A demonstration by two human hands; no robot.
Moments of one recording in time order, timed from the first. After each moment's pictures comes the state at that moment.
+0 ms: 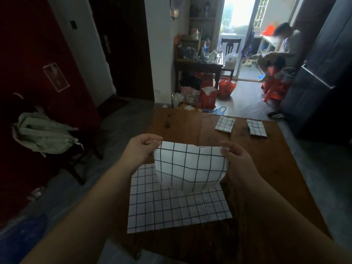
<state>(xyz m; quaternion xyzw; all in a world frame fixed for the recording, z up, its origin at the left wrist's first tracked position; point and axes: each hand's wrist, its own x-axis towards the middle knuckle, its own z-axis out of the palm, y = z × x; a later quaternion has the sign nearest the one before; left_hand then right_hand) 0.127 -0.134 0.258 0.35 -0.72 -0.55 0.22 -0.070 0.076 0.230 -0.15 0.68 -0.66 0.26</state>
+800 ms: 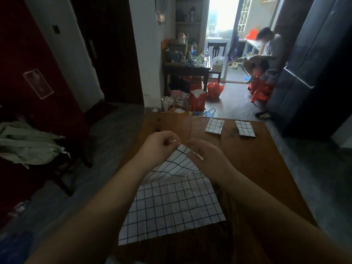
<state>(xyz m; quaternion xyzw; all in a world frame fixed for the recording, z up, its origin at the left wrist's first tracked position) 0.063 -0.111 0.269 0.22 -0.88 -0.38 0.19 -0.071 0.042 0.236 -0.53 0.77 -0.35 0.02</state>
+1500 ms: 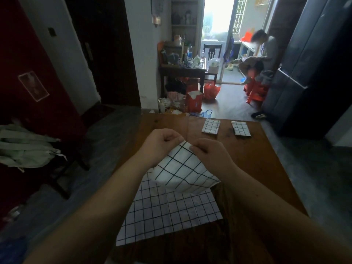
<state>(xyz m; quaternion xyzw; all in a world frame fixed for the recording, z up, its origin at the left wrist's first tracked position) 0.059 -0.093 0.282 0.20 -0.83 -0.47 0.22 -0.077 0.052 0.247 -0.50 0.78 -0.39 0.00</state>
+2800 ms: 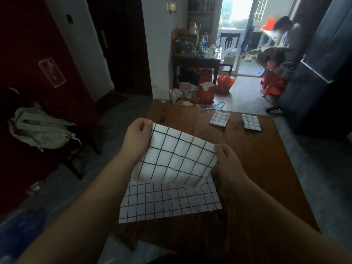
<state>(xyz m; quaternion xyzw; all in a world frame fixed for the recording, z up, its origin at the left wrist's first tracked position) 0.092 -0.100 0.260 0.38 -0.71 -0.48 0.34 -0.071 0.104 0.202 -0.22 0.68 -0.64 0.28</state>
